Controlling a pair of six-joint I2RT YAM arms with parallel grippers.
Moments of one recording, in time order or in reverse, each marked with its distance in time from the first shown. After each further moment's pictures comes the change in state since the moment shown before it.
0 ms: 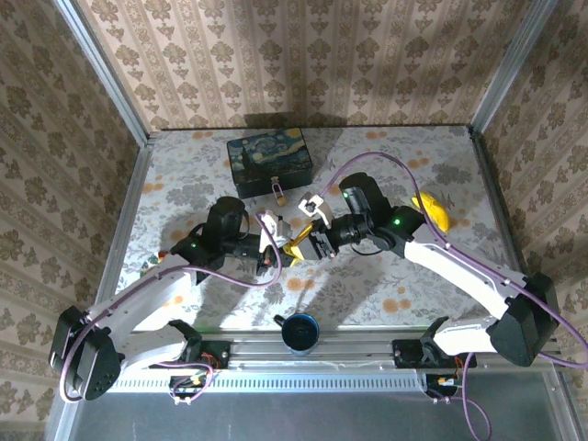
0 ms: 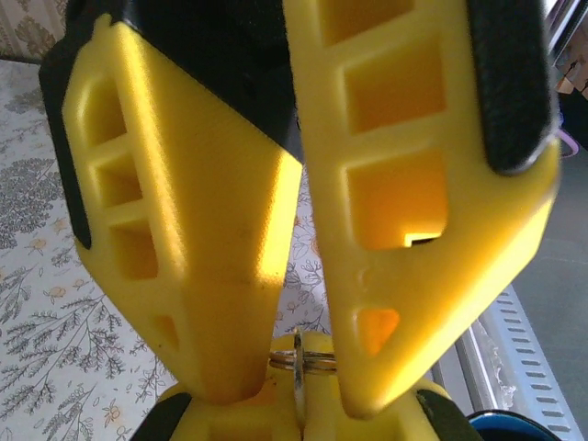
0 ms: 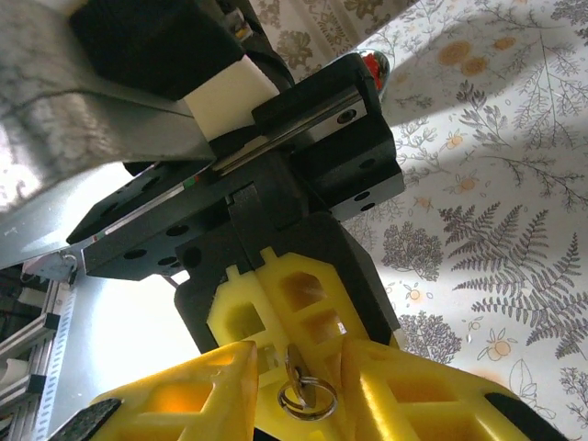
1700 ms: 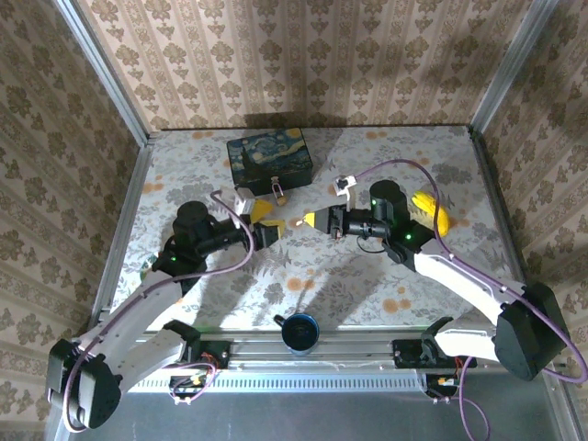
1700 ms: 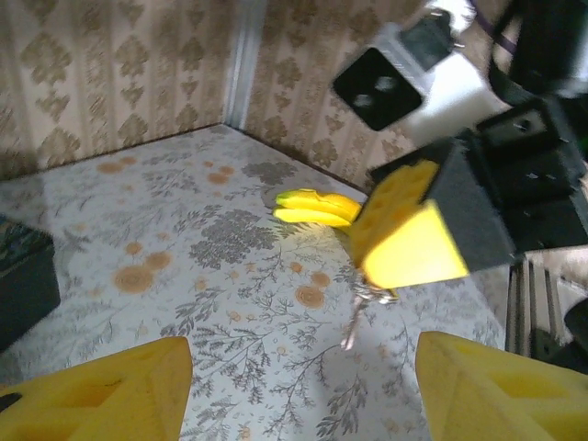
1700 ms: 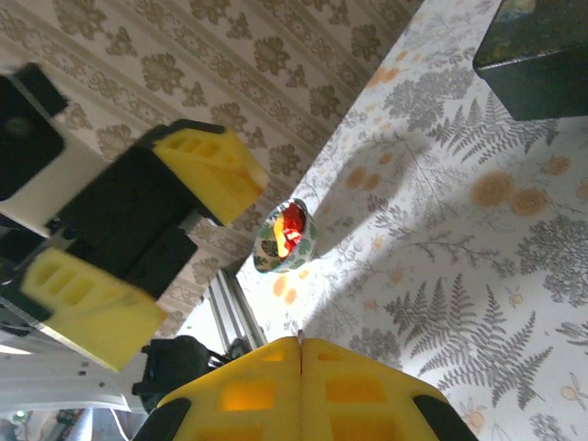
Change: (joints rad) left arm 0.171 -0.162 -0.136 0.360 -0.283 -0.508; right arm -0.143 -0.089 -0.306 0.610 0.131 0.561
